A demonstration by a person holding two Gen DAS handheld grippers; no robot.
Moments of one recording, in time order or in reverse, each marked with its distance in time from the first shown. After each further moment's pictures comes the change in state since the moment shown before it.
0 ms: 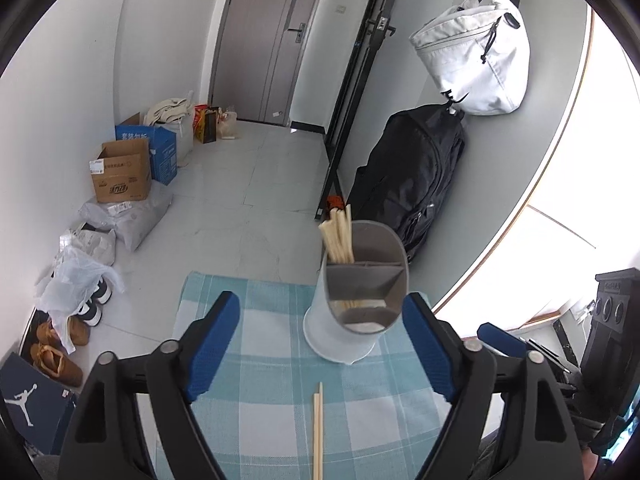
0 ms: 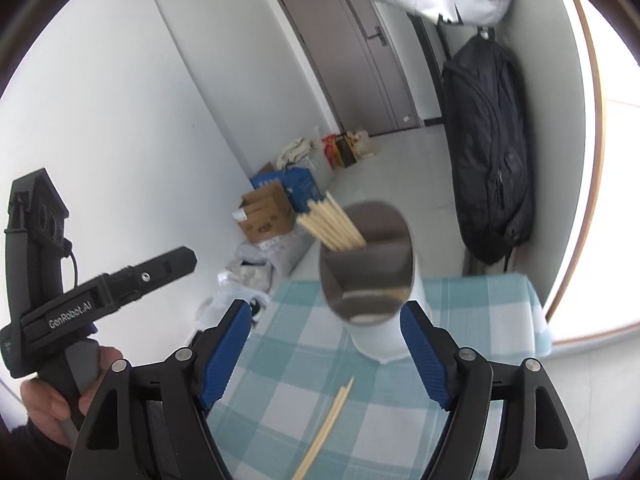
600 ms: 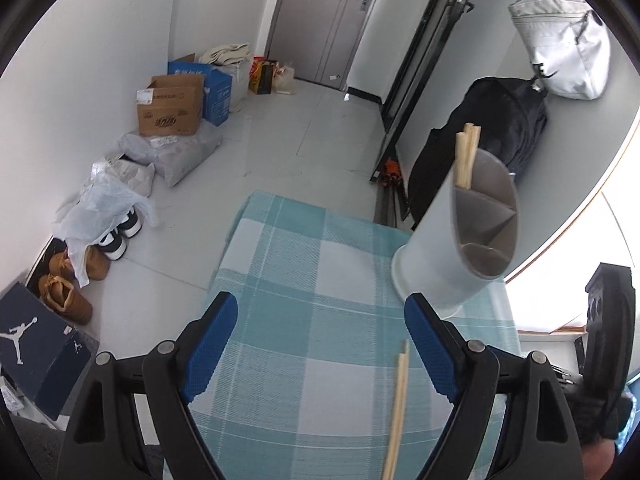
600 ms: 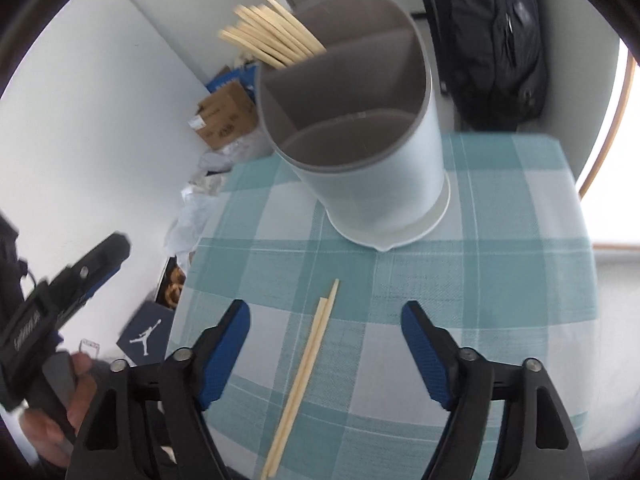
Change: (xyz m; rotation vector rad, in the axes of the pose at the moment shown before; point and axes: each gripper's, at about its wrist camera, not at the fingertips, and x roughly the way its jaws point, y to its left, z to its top) left arm 0.048 0.079 -0.054 -0.153 0.111 0.126; right arm 0.122 -0.020 -0.060 0.150 0.396 -0.077
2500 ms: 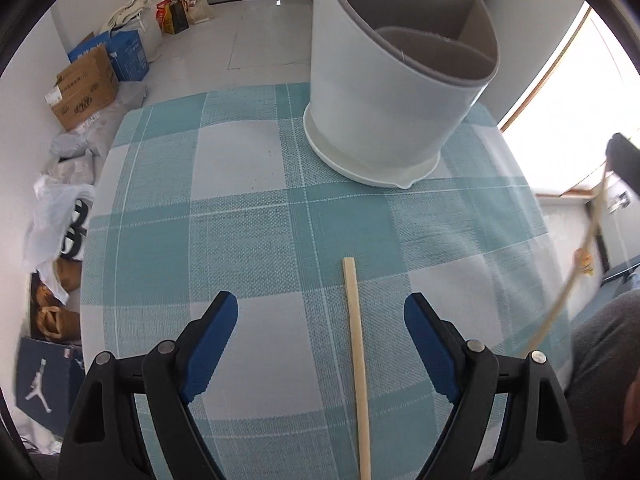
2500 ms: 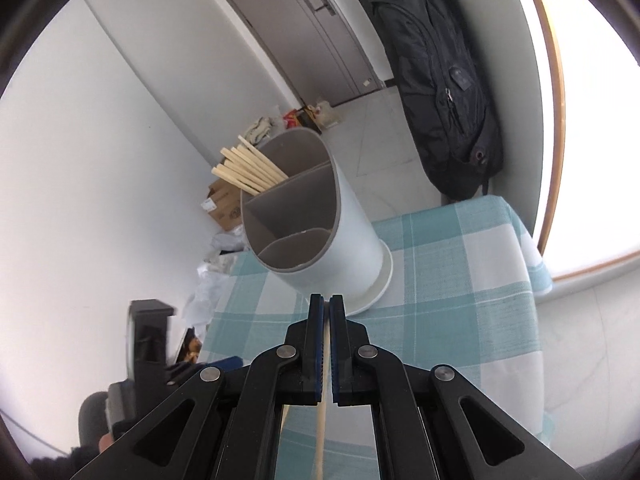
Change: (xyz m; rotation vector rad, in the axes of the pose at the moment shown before) left arm 0.074 -0.076 -0.044 0.340 0.377 0.011; right arm -0.107 -0.051 -0.014 0.025 -0.351 0.071
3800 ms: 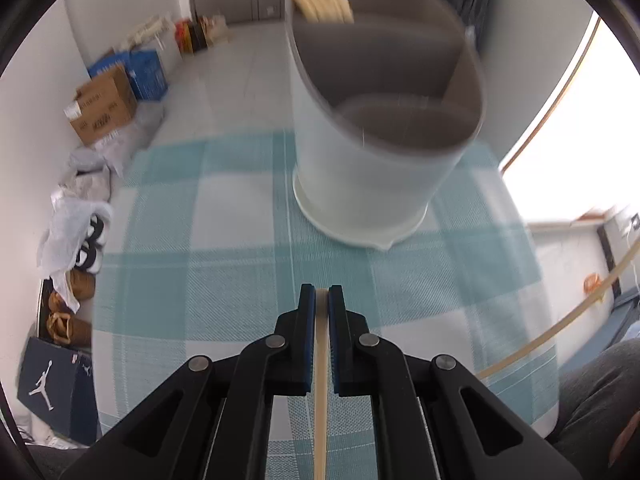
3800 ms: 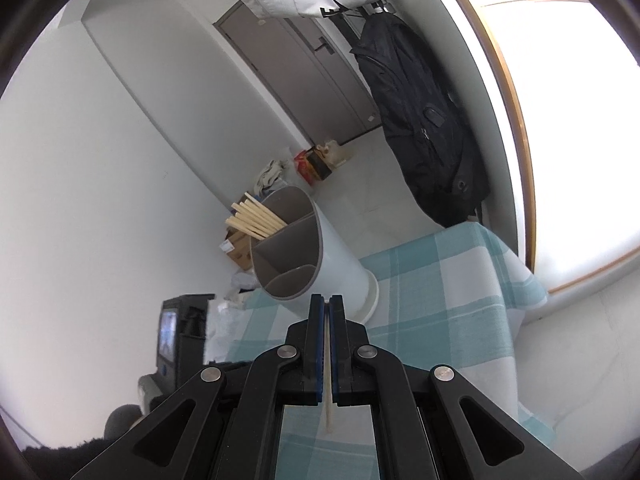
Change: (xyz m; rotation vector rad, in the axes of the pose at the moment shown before) left arm -0.034 -0.024 0.009 -0.046 -0.138 0.044; right arm -0.049 -0.027 -0.001 0.045 -0.132 0.072
